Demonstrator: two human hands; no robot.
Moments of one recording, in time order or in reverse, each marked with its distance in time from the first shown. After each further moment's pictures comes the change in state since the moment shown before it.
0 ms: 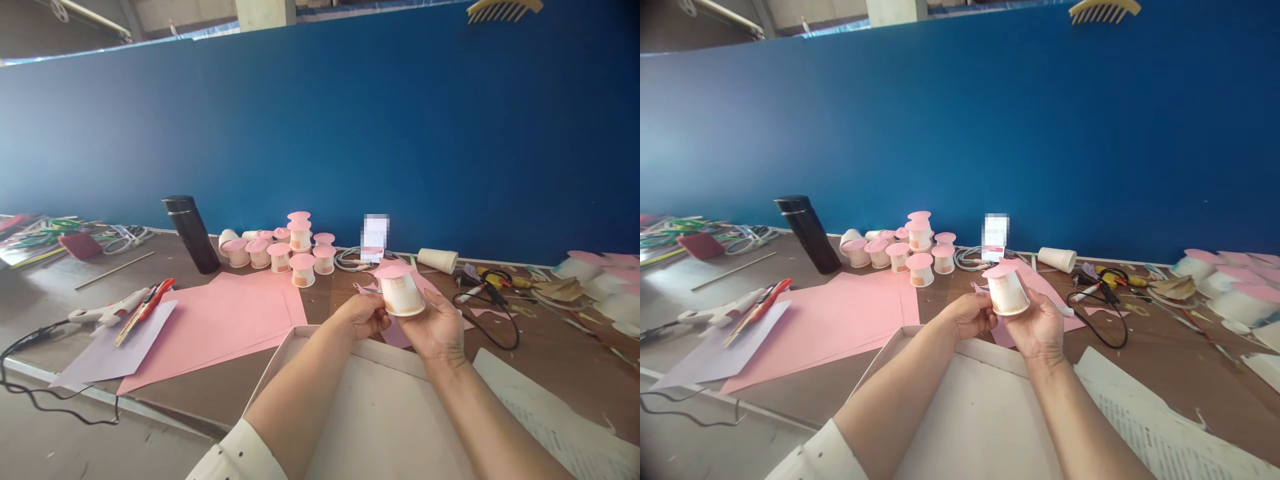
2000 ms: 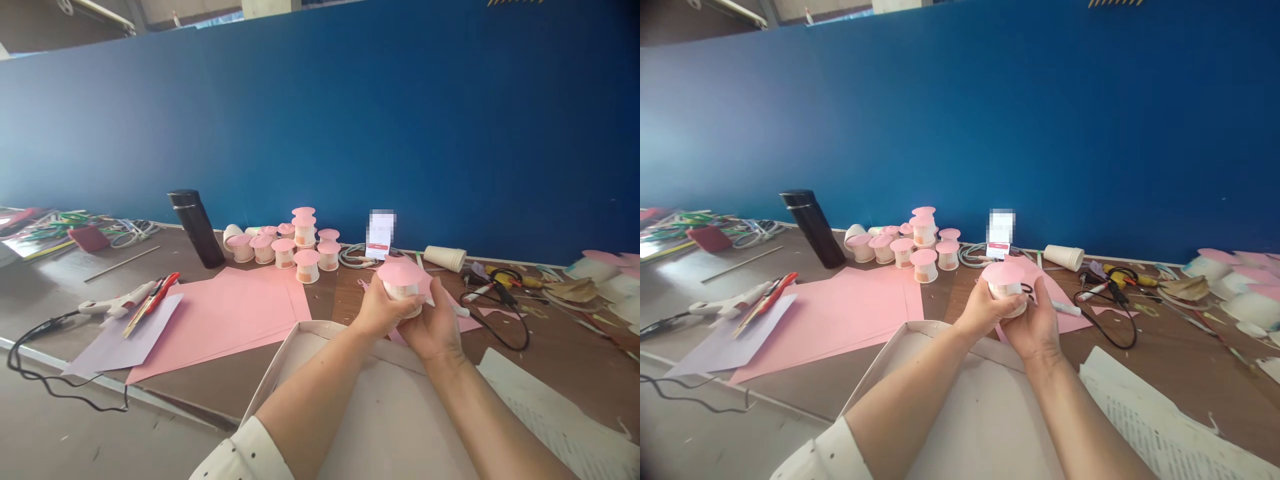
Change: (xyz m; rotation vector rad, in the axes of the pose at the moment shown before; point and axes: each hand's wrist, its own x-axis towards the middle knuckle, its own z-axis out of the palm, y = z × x) left_hand -0.008 -0.014 0.014 0.450 0.028 0.770; right_hand -0.001 0.010 0.009 0.075 0.063 0.147
